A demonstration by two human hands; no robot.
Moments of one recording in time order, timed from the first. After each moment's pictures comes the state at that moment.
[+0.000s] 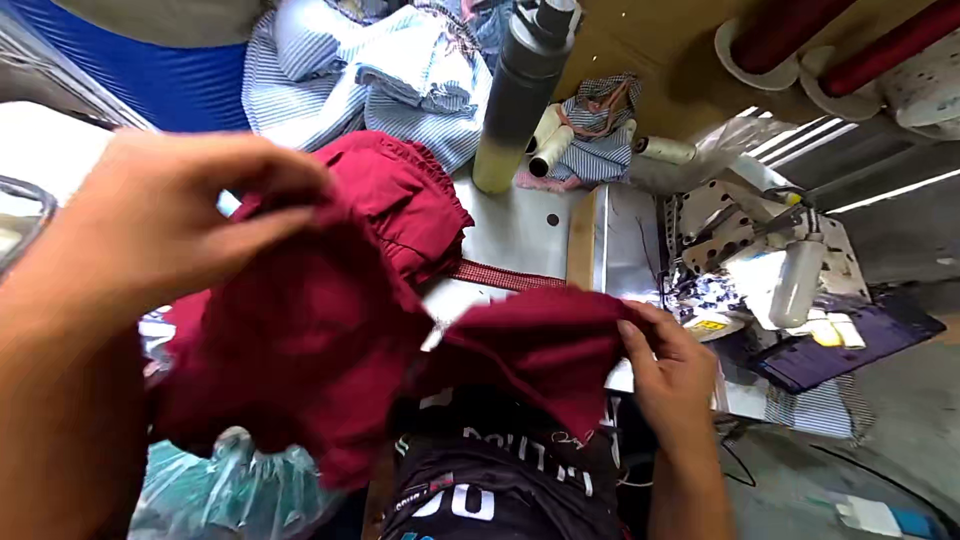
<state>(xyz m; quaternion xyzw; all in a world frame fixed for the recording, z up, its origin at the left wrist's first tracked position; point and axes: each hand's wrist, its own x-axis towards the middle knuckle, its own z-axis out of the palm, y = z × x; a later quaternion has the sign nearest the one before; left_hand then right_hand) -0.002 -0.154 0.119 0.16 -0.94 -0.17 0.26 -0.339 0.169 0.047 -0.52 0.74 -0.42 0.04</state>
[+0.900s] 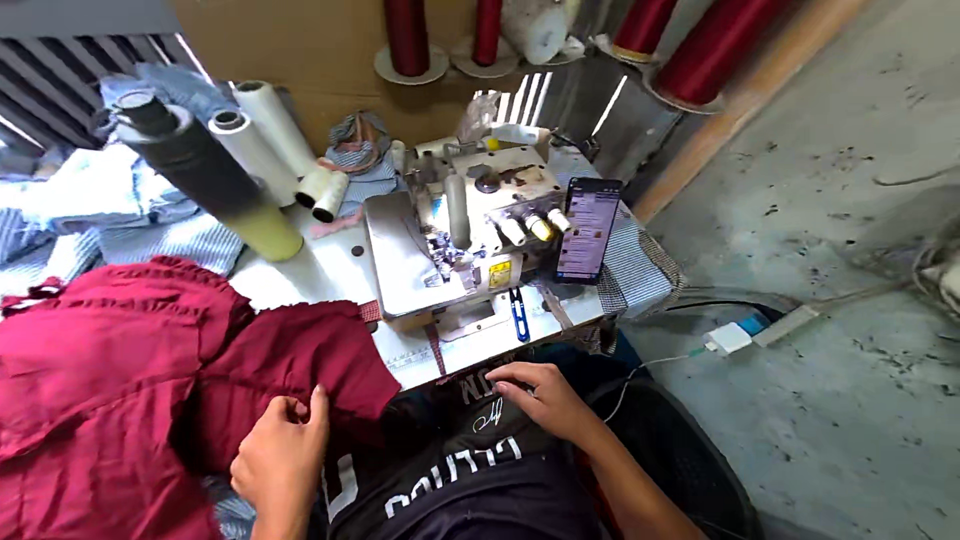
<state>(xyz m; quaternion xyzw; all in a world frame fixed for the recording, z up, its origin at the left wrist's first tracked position) -0.151 0.075 -0.040 0.55 -0.81 -0.16 0.14 -0.384 0.339 -0.057 -0.46 0.71 -0.48 0.22</state>
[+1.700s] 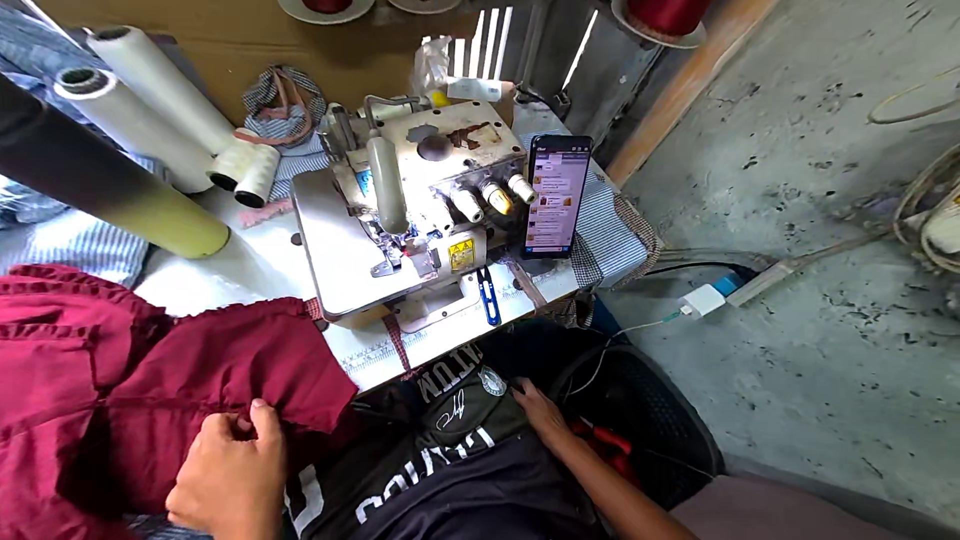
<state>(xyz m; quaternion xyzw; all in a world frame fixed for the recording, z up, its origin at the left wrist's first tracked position) -0.160 0.083 -0.057 0.56 -0.81 -0.08 0.15 -0.353 0.429 -0.214 -0.27 0.89 -0.17 0.31</state>
